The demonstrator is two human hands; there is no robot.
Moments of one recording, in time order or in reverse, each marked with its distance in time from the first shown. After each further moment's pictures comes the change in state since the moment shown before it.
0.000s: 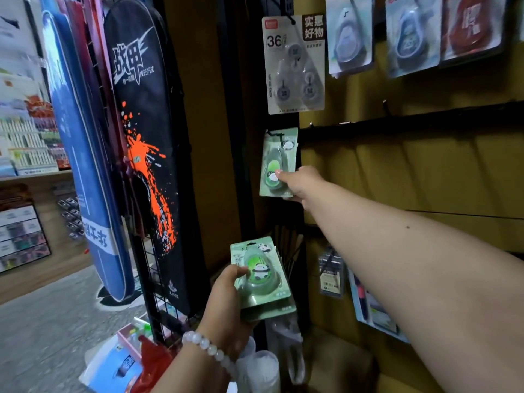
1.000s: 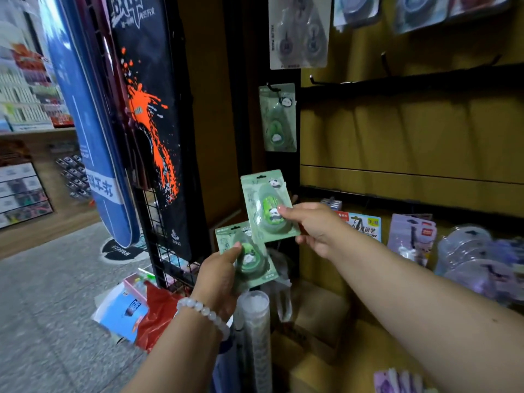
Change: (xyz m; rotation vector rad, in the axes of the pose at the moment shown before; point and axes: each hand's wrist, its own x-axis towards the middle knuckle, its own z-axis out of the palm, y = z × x) left_hand -0.025 -0.035 -0.028 0.095 0.216 -0.021; right_hand -0.144 0.085 -0.032 0.131 -0.202 0.229
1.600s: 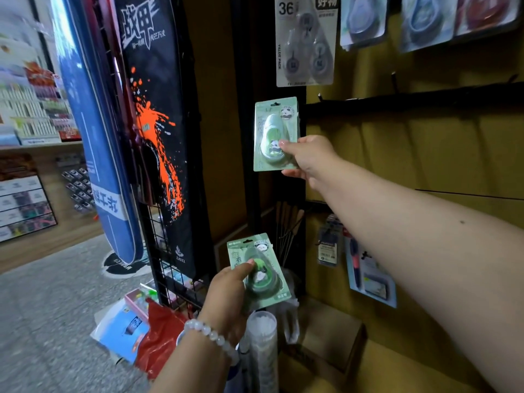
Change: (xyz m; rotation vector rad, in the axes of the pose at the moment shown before) left_hand -0.004 0.008 0.004 -0.013 -0.079 -0.004; right_hand 0.055 -0.114 0.023 0.012 0.152 -0.311
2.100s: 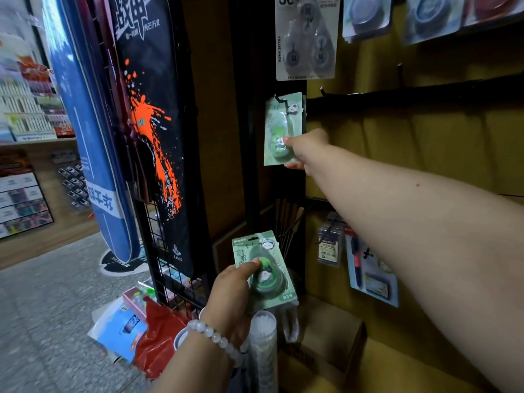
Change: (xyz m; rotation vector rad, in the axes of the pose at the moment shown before) left_hand 0.005 -0.003 0.007 -0.006 -0.010 -0.011; right_hand 0.031 -0.003 0.010 -0.168 0.147 0.113
